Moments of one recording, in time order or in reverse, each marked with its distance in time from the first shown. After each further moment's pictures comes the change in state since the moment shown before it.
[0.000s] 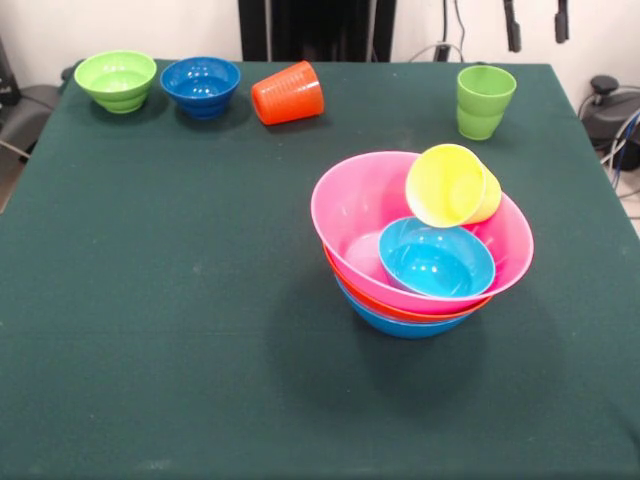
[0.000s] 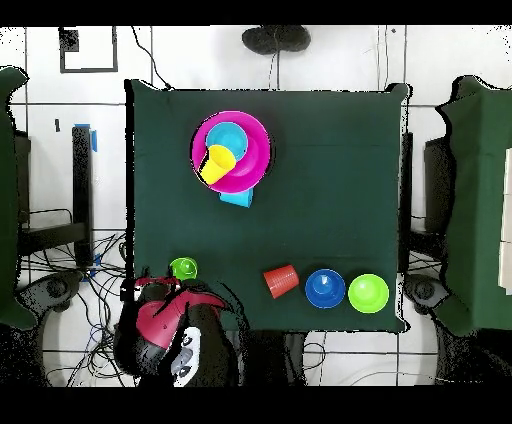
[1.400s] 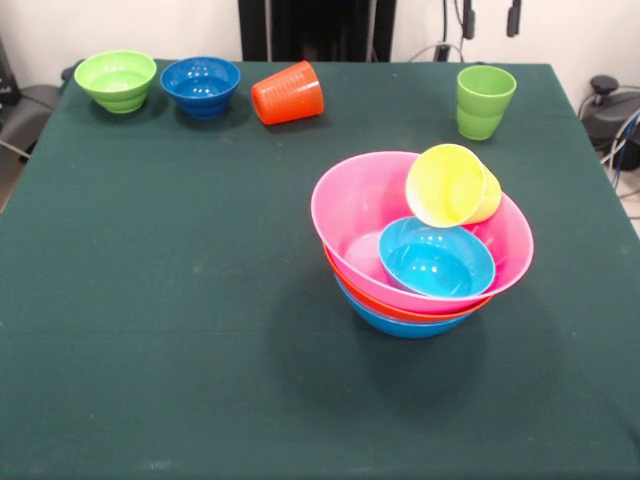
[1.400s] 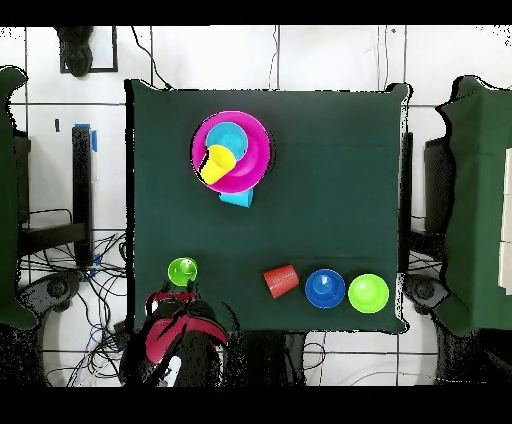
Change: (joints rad) arm 0.179 0.035 -0.236 -0.003 0.001 0.000 0.000
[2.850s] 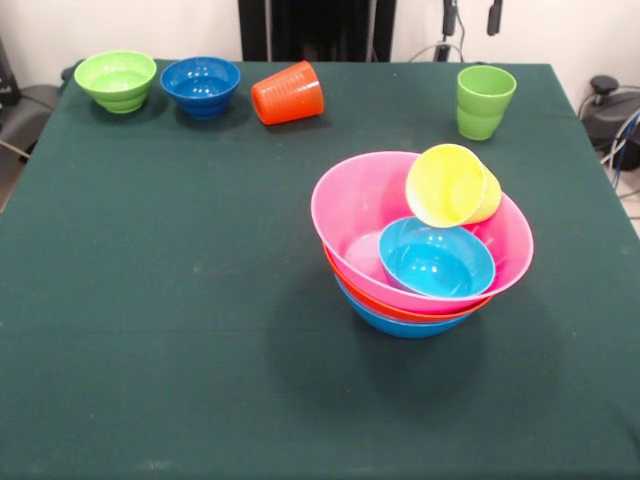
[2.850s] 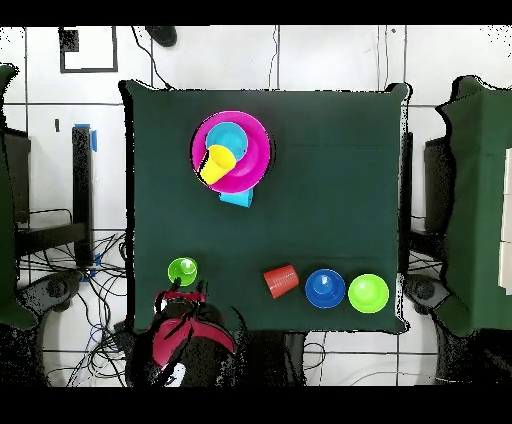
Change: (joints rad) arm 0.012 0.000 -0.058 -0.006 0.006 0.003 0.000
